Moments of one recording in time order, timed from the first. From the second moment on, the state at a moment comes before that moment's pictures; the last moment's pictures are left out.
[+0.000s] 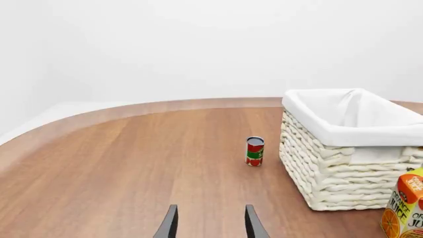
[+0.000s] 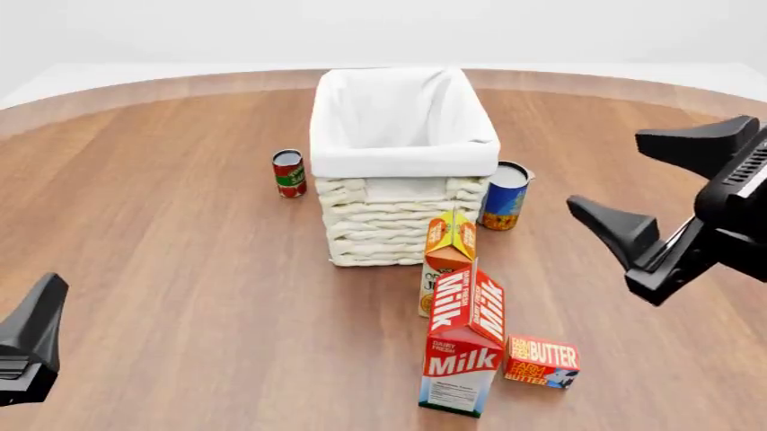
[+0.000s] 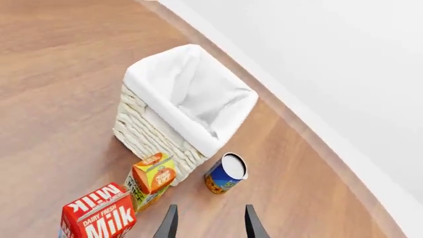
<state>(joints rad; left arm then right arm) 0.00 0.00 0.00 0.00 0.00 0.46 0.68 -0.58 0.24 -0.50</state>
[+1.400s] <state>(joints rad) 0.00 0.00 0.00 0.00 0.00 0.56 0.97 -0.53 0.57 -0.71</state>
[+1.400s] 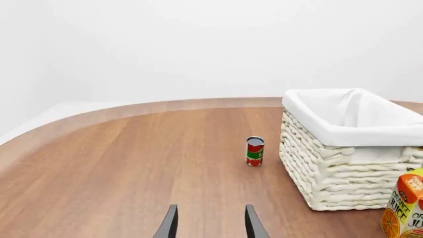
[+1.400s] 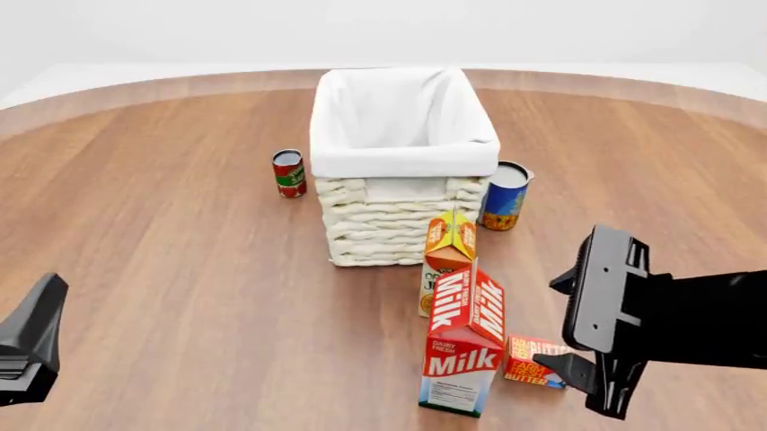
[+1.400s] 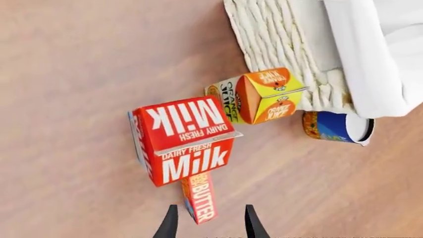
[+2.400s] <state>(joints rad) 0.00 0.00 0.00 0.00 0.00 0.50 1.13 -0.44 0.41 -0.72</state>
